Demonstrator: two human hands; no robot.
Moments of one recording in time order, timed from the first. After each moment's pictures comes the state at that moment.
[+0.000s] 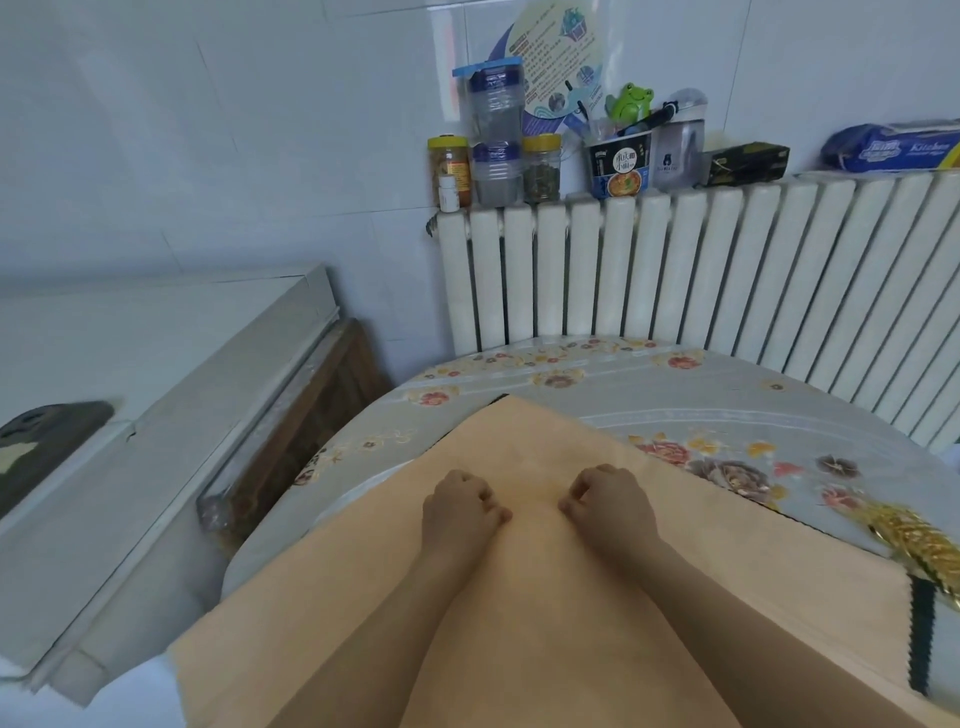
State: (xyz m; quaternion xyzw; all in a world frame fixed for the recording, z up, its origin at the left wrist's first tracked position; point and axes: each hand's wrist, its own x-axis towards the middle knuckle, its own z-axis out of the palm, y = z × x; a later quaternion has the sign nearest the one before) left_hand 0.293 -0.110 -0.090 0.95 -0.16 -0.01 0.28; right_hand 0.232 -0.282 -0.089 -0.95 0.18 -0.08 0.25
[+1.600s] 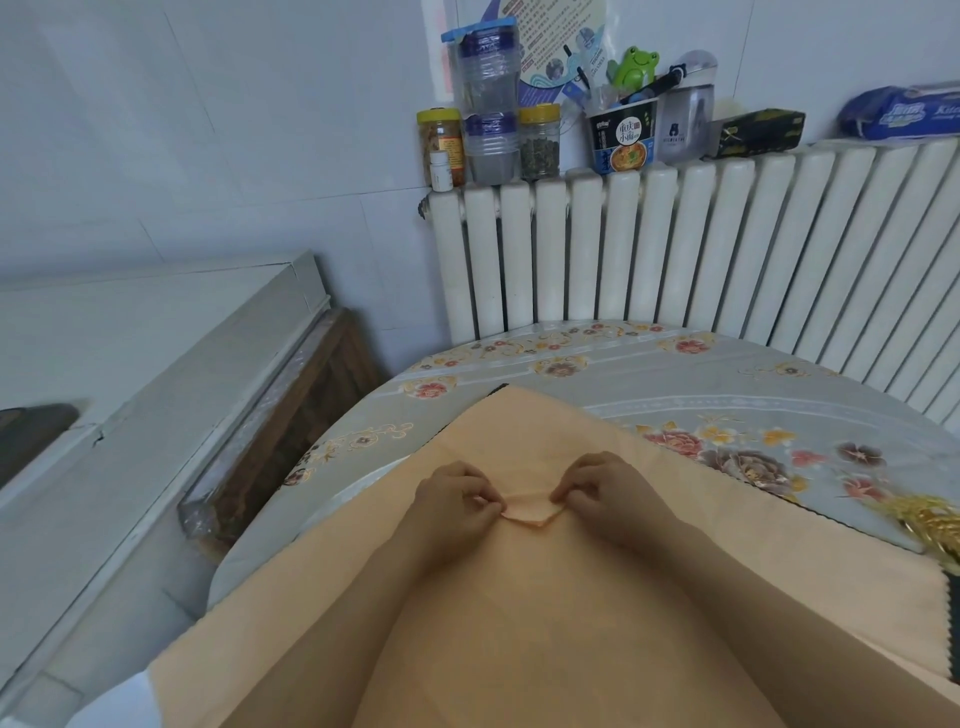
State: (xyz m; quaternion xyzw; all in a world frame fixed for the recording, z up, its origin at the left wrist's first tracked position) left_hand 0.319 -0.089 -0.097 0.90 -0.30 -0.03 0.32; right_hand 0.243 -0.297 -0.092 -0.95 0.02 -0.07 0.31
